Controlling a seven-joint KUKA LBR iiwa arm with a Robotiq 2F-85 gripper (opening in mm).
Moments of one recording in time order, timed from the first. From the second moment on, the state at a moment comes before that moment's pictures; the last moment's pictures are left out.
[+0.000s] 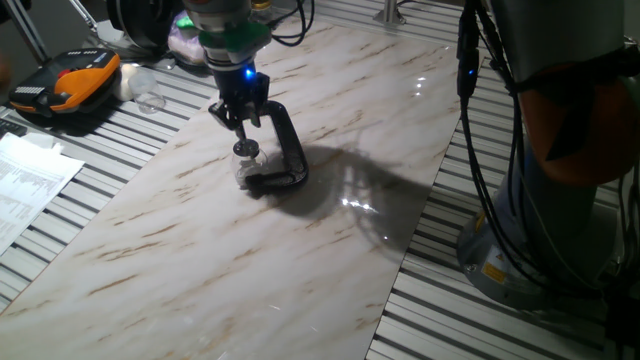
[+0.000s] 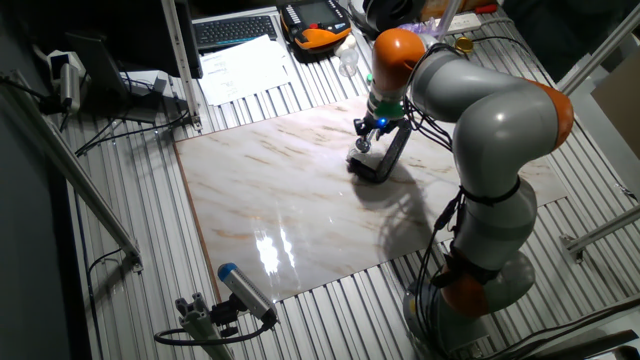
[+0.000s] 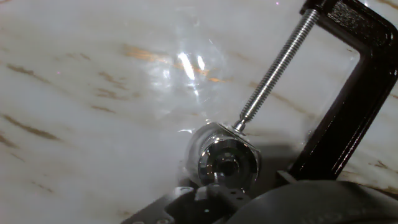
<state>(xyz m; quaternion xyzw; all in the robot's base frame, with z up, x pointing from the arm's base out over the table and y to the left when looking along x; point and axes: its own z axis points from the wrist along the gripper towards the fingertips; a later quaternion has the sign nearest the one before) 0.547 0.022 0.138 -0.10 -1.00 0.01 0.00</state>
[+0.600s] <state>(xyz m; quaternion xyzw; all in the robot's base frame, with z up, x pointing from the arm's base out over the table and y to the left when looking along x) 0.549 0.019 0.135 -0.04 -1.00 0.01 0.00</state>
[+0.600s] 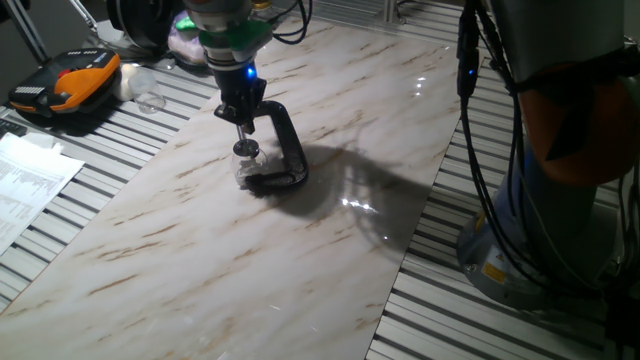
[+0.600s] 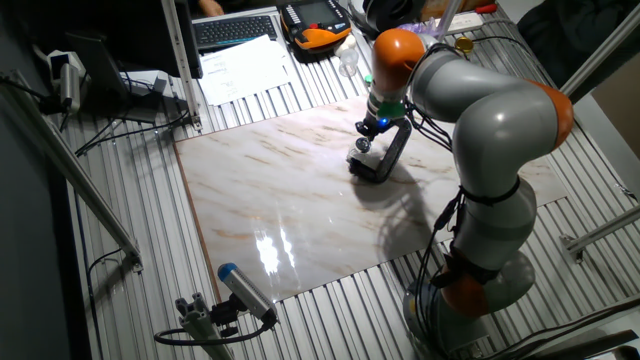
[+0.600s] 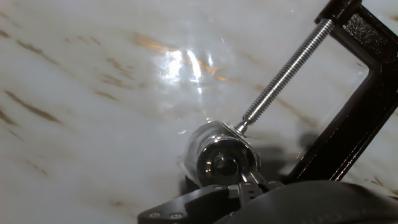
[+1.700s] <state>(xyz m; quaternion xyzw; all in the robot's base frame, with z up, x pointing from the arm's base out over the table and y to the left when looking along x) 0.540 0.020 0.143 0.05 -1.00 0.00 0.01</state>
